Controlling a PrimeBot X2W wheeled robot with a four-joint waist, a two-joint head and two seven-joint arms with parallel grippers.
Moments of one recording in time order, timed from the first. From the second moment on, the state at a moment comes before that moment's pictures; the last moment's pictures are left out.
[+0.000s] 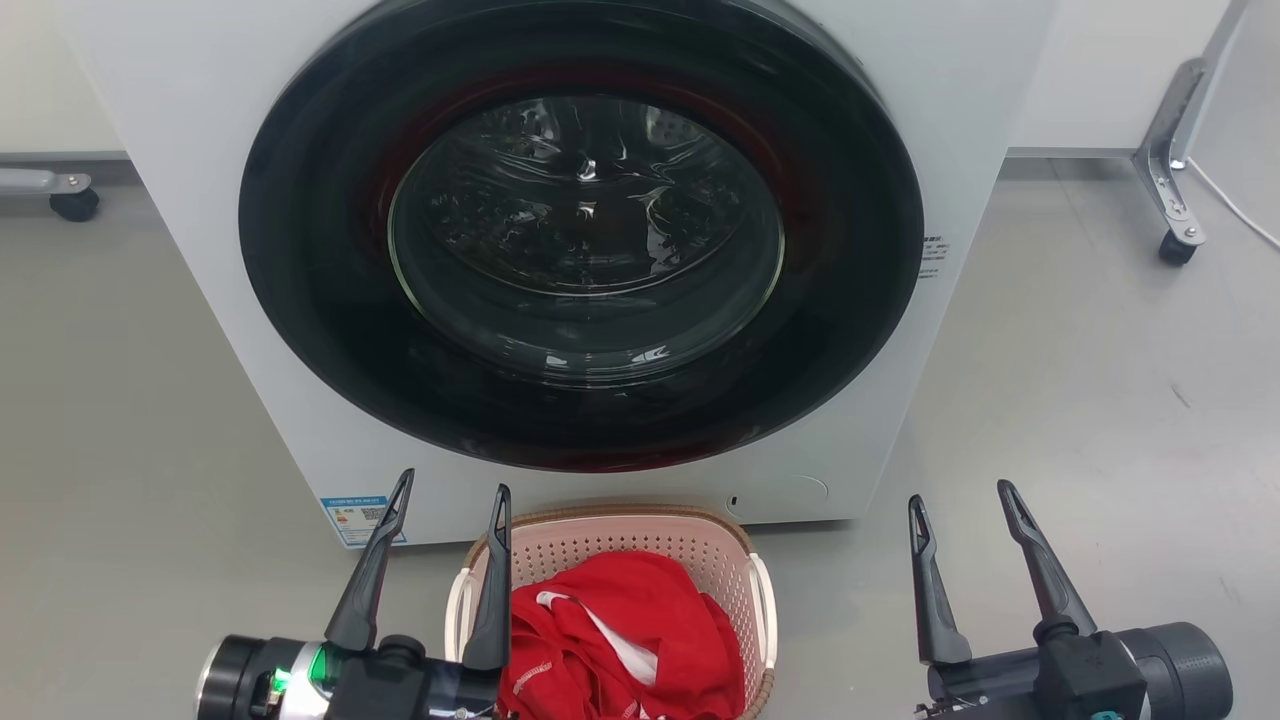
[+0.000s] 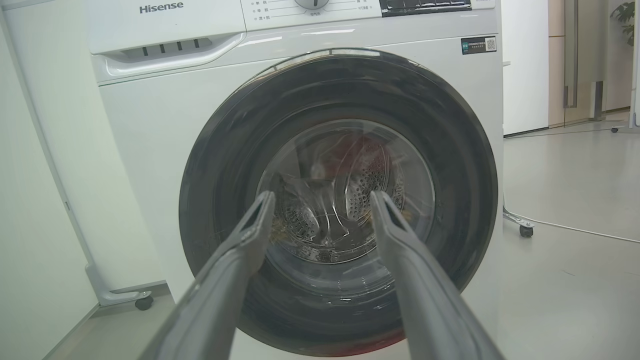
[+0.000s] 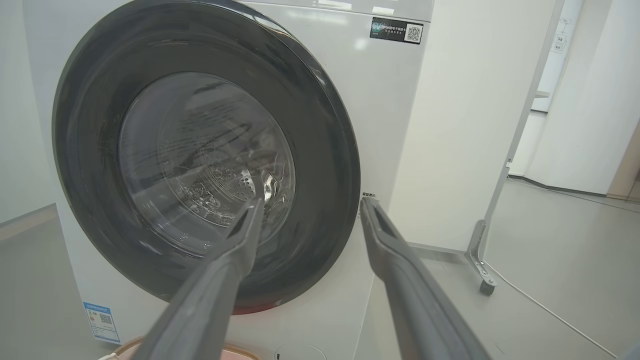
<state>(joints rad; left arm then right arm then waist) 0.01 0.06 -0.27 -0.08 0.02 0.12 -0.25 0.02 -0.04 0.22 -0.03 -0.06 -0.12 -0.25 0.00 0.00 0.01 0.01</state>
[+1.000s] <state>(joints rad) 0.03 0.06 -0.24 -0.10 0.00 0.12 -0.25 0.03 -0.04 0.21 -0.06 -0.04 -0.12 -0.26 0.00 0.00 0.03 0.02</state>
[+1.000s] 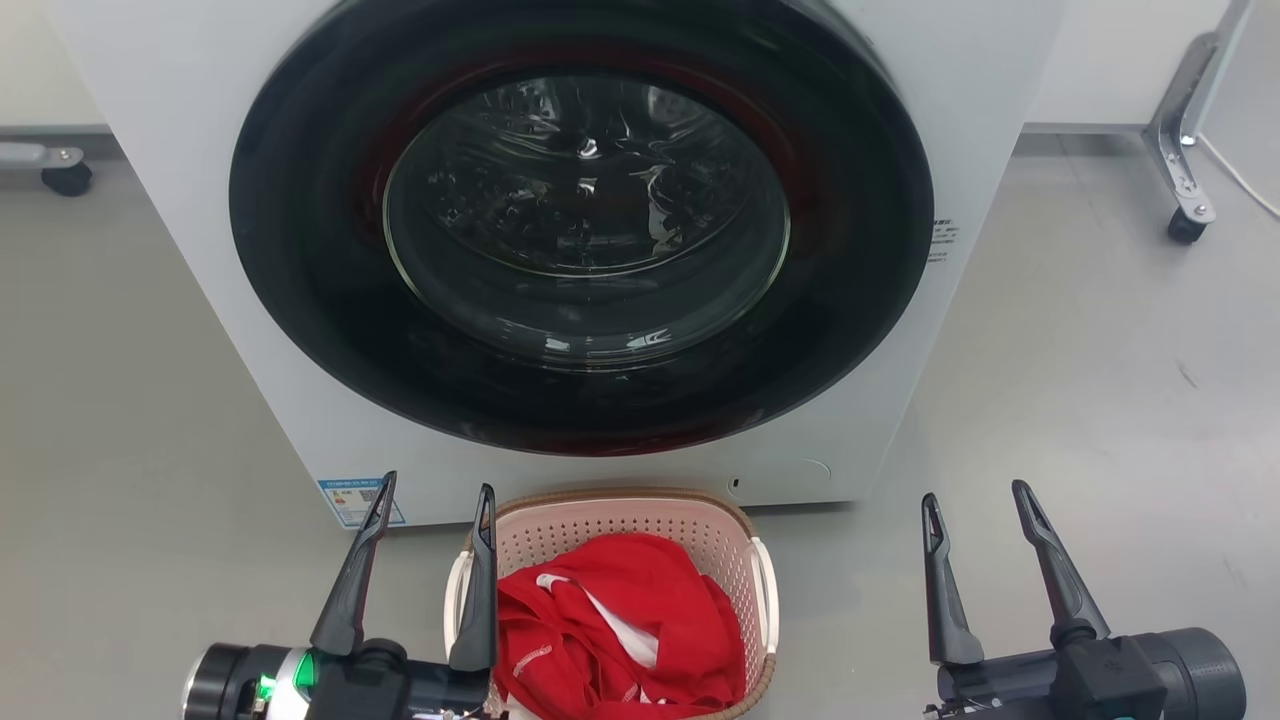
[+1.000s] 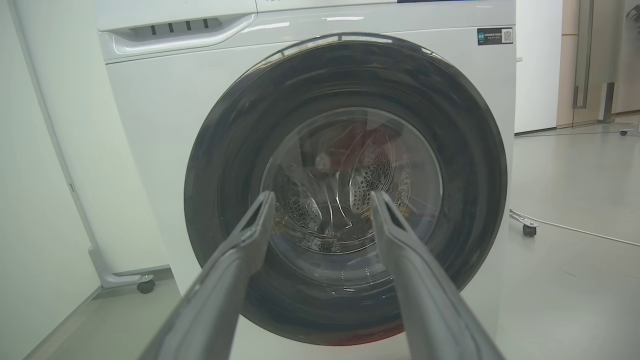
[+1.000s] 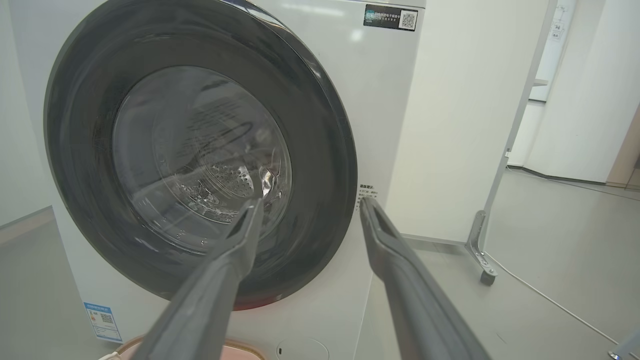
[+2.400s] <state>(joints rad) -0.41 0.04 -0.24 0.37 -0.13 0.10 -0.25 -0.42 -0.07 0.14 0.33 0.03 -0.08 -0.26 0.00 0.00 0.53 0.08</state>
